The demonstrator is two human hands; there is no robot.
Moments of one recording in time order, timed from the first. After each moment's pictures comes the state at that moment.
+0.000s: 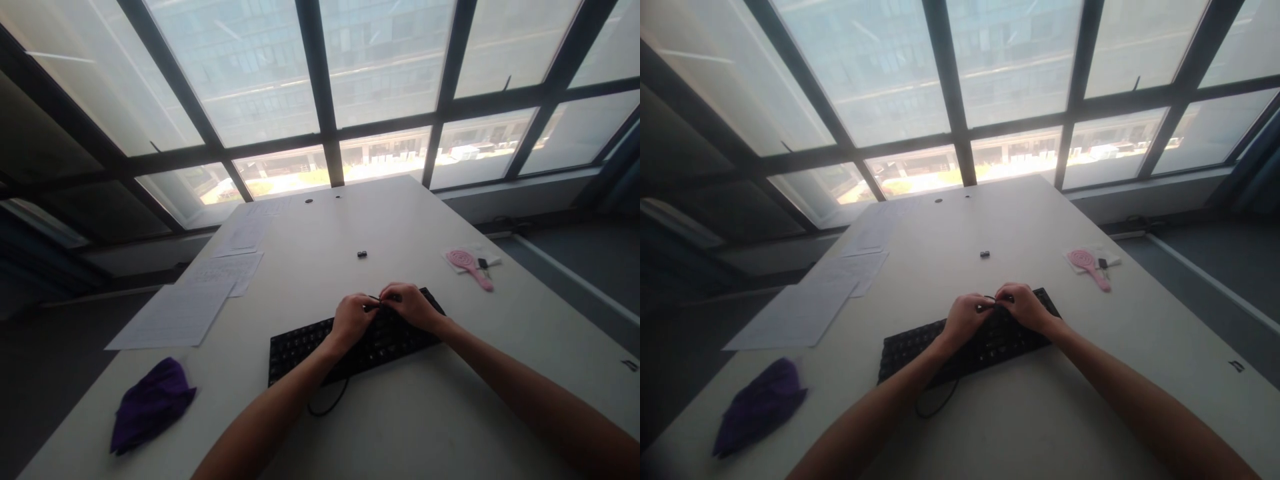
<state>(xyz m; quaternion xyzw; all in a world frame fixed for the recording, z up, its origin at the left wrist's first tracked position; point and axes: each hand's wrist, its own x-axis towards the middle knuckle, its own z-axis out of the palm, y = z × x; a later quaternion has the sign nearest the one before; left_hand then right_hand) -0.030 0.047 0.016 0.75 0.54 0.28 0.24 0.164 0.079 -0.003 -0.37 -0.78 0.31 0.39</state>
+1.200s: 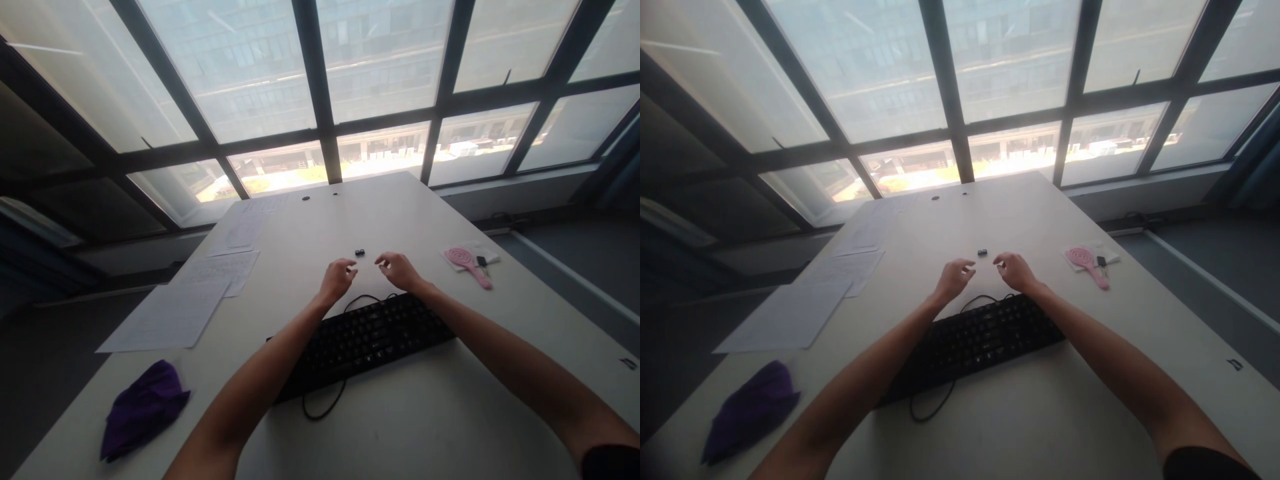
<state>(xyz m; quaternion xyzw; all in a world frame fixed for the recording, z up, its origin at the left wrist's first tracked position) -0.056 0.141 0.017 0.75 0.58 0.27 0.18 0.155 0.159 0.002 -0.51 -0.79 0.16 0.31</state>
